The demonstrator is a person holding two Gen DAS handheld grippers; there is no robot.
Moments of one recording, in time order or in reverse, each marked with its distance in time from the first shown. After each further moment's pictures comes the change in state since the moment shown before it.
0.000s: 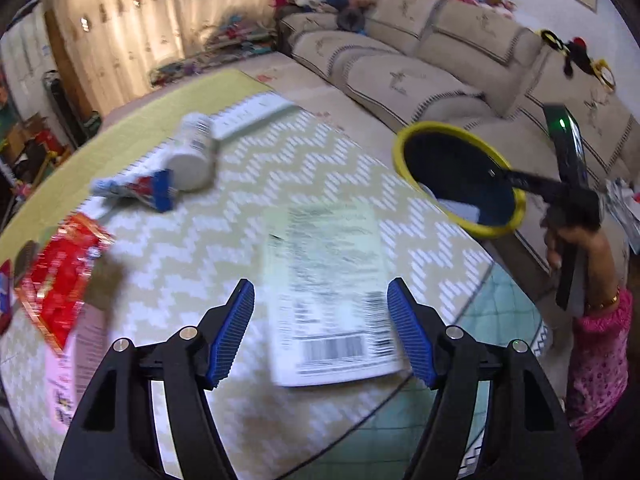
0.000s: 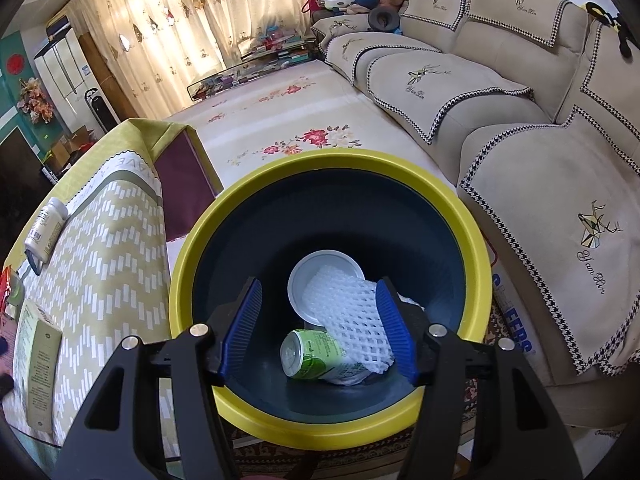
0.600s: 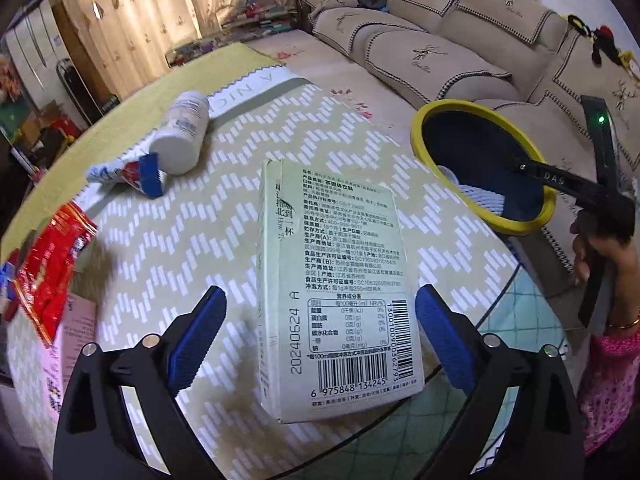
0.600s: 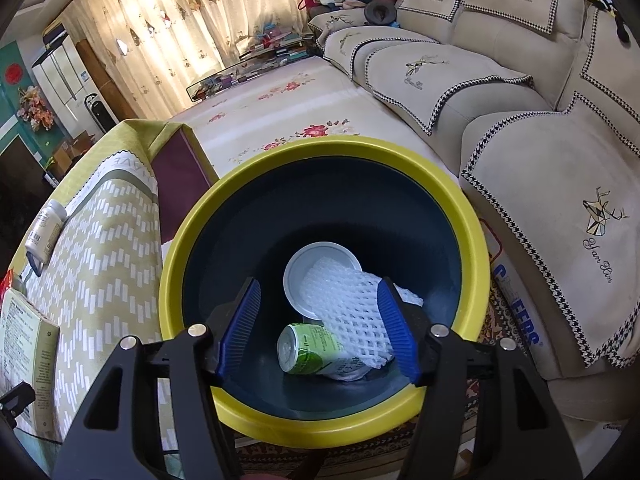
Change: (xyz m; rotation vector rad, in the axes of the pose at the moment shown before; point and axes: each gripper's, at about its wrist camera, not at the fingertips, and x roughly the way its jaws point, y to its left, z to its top) left arm 0.024 -0.019 0.010 -0.024 0.071 0.125; right arm 0.006 -0.013 -0.007 0.034 0.013 0.021
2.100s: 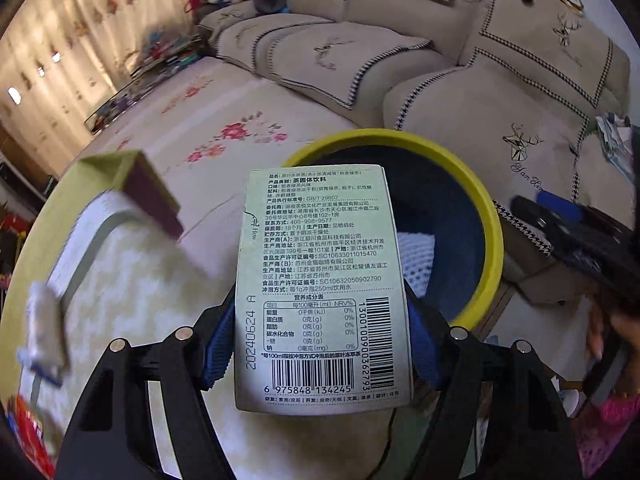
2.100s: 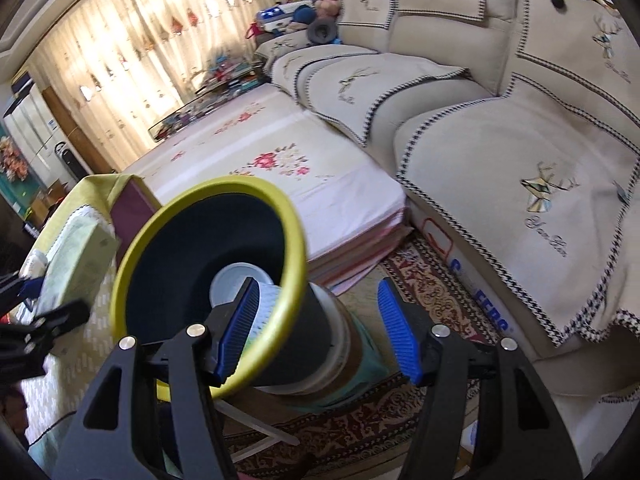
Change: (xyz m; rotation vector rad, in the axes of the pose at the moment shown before) left arm 0.063 -0.162 0.126 0.300 -0.004 -0.134; right arm -0.053 -0.102 -0.010 0.148 -0.086 -0.088
